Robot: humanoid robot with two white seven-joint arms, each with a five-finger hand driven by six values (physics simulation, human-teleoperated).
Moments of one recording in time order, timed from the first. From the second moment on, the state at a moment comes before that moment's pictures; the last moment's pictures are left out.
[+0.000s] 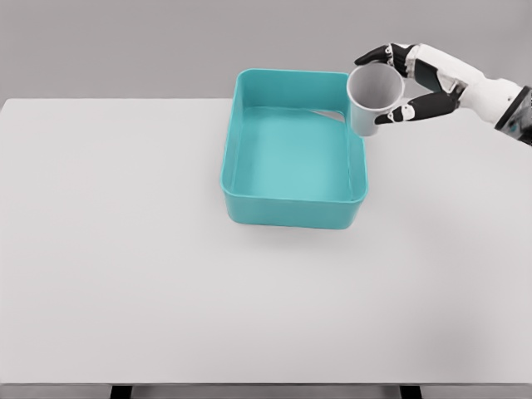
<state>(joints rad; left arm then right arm) 0.02 0.00 -0.12 0.00 0.13 -0.32 -0.08 -0.73 -0.70 0.54 -1.31 -0.49 -0.20 0.61</state>
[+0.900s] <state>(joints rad) 0.02 0.00 -0.12 0.00 0.13 -0.32 -0.08 -0.83 -0.30 0.50 -1.11 0.14 -0.13 0.61</state>
